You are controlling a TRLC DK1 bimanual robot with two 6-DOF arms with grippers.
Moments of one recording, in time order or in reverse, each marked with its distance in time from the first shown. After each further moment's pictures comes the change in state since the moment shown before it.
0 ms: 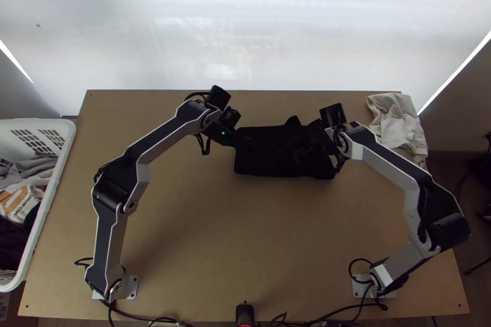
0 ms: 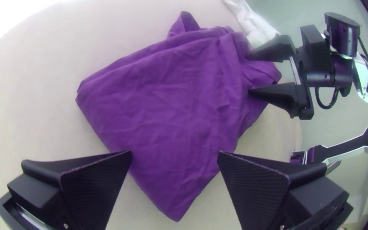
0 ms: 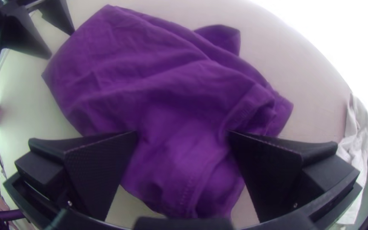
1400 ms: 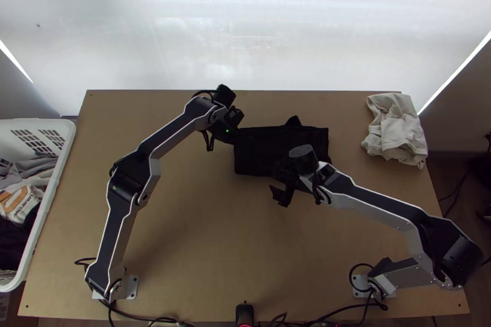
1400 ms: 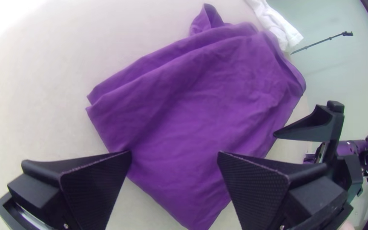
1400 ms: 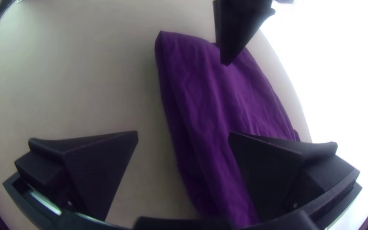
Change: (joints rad) left arm 0.002 0.135 0.170 -0.092 -0.060 0.027; right arm 0.348 -0.172 -0.365 0.440 0.077 -0.420
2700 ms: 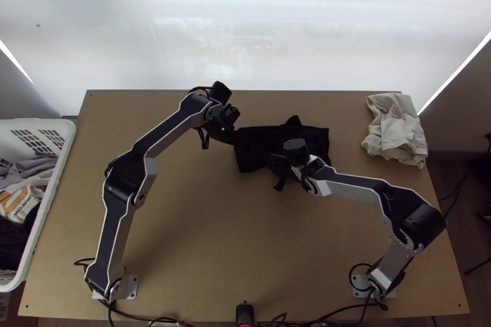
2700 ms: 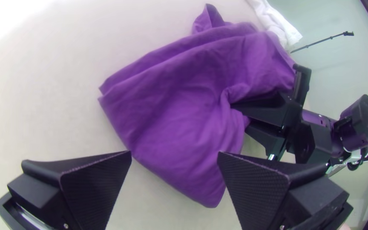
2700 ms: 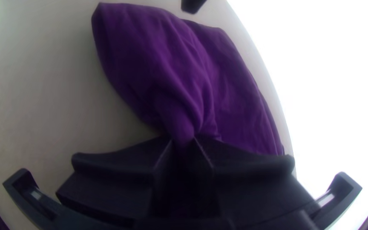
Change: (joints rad) left arm 0.021 -0.031 0.008 -0.070 -0.003 0.026; right arm -0.073 0.272 0.056 0.291 0.113 -0.154
